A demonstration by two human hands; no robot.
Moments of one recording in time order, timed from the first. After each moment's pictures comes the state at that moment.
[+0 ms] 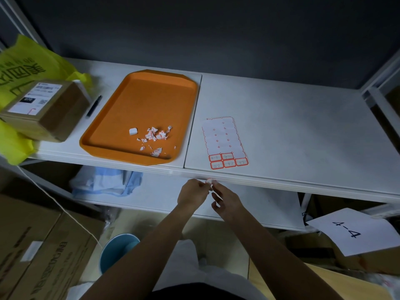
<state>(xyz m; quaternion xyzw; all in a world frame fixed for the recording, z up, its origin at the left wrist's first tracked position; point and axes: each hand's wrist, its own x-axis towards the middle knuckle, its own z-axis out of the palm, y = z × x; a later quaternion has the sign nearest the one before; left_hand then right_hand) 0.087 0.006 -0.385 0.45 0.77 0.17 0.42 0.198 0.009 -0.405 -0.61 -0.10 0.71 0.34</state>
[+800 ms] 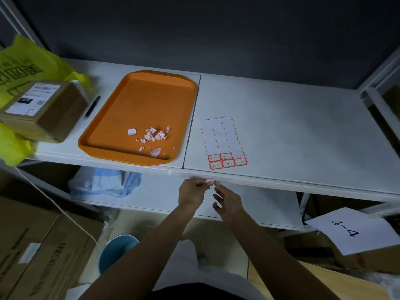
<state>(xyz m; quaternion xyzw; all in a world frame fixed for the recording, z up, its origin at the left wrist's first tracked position) 0.089 -0.001 -0.389 0.42 0.73 0.31 0.43 0.199 0.004 -0.403 -0.63 -0.10 0.68 0.37</state>
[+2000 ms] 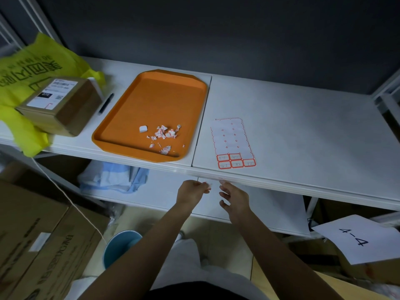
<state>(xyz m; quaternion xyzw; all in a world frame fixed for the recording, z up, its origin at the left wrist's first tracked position) 0.065 -0.006 -0.389 0.35 0.75 0.29 0.49 0.194 0.005 -0.402 -0.64 -0.18 0.63 0.39</state>
